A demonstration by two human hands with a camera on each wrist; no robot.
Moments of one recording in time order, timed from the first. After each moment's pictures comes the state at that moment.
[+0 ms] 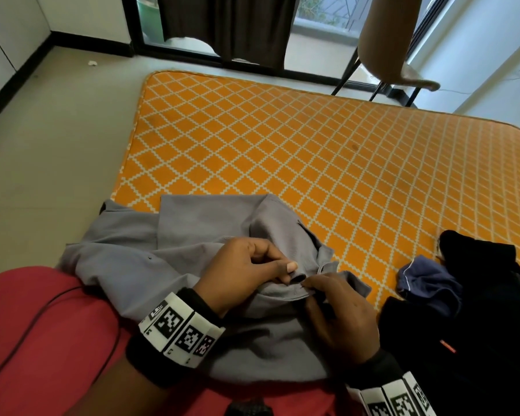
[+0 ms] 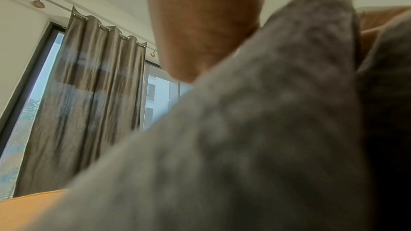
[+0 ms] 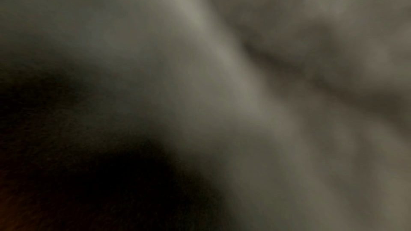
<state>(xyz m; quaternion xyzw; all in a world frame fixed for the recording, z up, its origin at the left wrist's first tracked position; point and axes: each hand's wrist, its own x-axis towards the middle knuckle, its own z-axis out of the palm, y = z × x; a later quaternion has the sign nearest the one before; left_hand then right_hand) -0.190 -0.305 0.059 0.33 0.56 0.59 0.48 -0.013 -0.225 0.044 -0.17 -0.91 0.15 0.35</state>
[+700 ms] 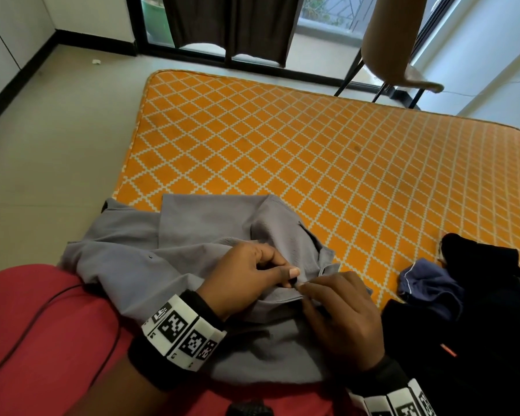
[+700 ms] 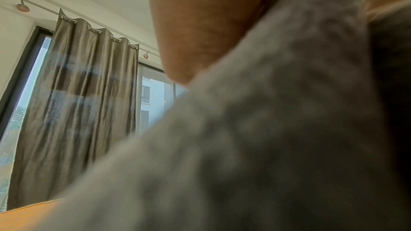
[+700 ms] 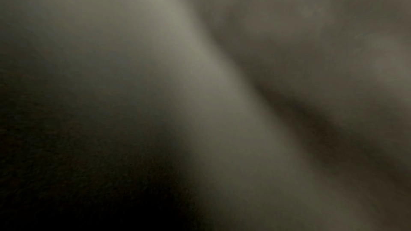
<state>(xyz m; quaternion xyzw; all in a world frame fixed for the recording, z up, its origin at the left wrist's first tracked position) -0.188 -0.303 0.054 0.38 0.59 0.55 0.45 -0.013 -0.220 0.047 -0.13 -0.92 0.07 0.35</state>
